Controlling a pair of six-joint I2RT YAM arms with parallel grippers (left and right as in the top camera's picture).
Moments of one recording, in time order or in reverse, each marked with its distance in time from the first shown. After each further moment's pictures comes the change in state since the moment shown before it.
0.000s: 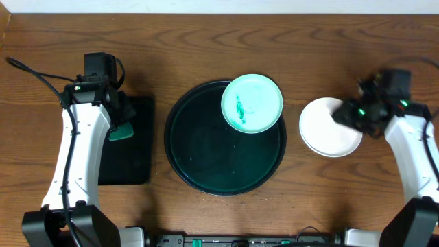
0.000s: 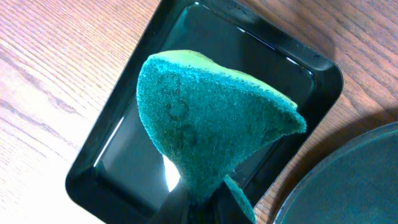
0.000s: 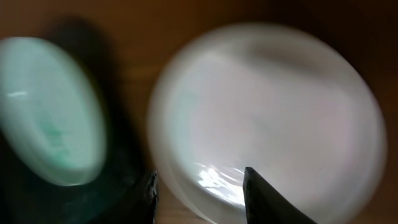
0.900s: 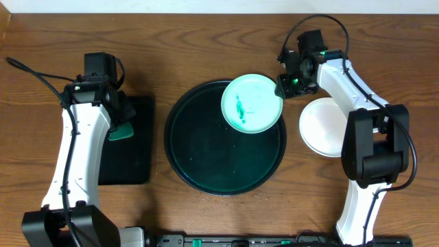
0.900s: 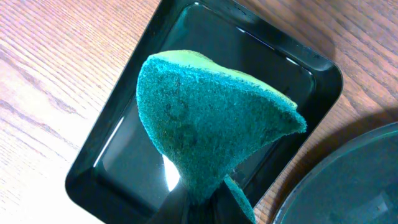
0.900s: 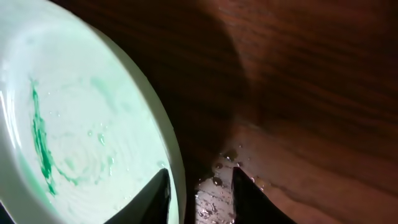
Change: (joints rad) left arm 0.000 0.000 0.000 0.001 0.000 0.000; right arm 0.321 0.612 0.507 -0.018 -0.021 -0.320
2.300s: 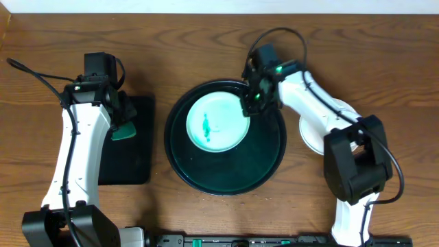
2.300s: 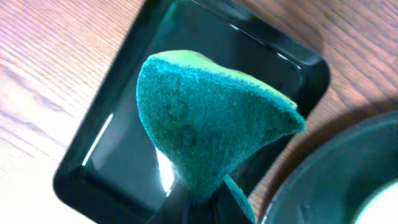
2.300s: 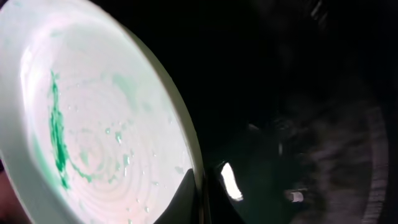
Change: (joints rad) left arm 0.000 0.000 0.000 0.000 0.042 0.000; right arm 0.272 -0.071 -0.050 -0.076 -0.023 0.347
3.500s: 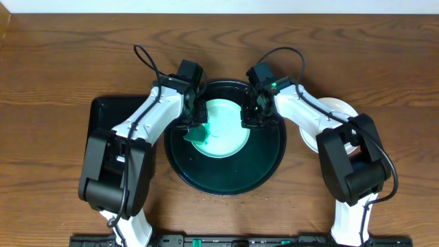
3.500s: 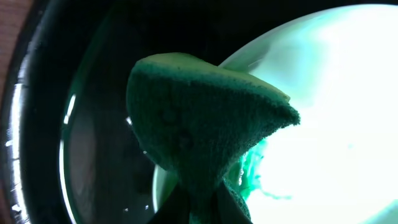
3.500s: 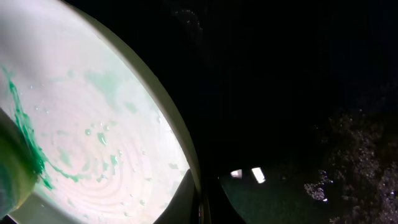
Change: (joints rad) left arm -0.412 0.370 -0.003 0.227 0.295 0.037; right arm 0.022 0.001 -0.159 0.121 0.035 0.205
